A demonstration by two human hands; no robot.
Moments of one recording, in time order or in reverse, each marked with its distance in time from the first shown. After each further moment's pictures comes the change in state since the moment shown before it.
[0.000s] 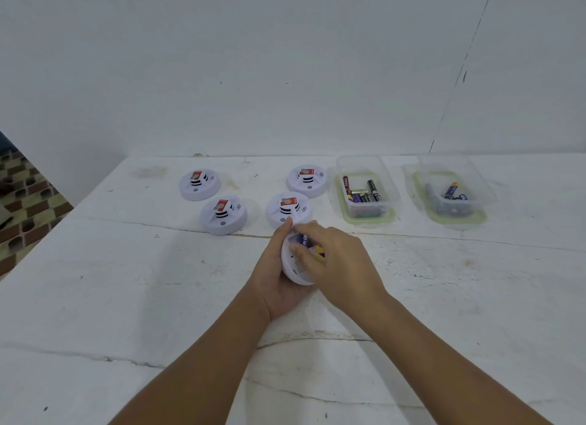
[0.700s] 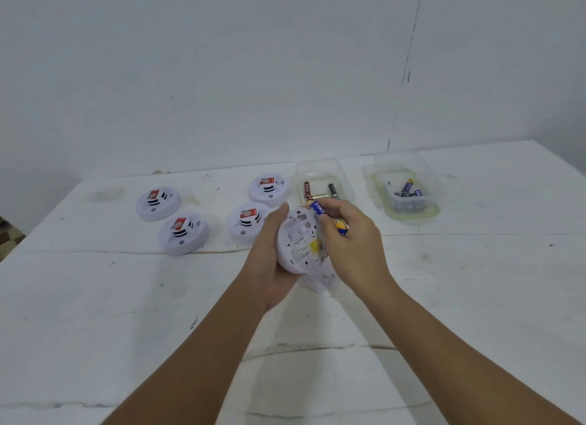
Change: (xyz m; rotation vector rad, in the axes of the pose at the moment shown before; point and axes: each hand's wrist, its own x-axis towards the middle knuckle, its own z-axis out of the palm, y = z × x) left_hand 0.025 -0.008 0.062 0.060 -0.088 0.120; right_hand 0.009 0.051 -0.054 0.469 0.358 0.173
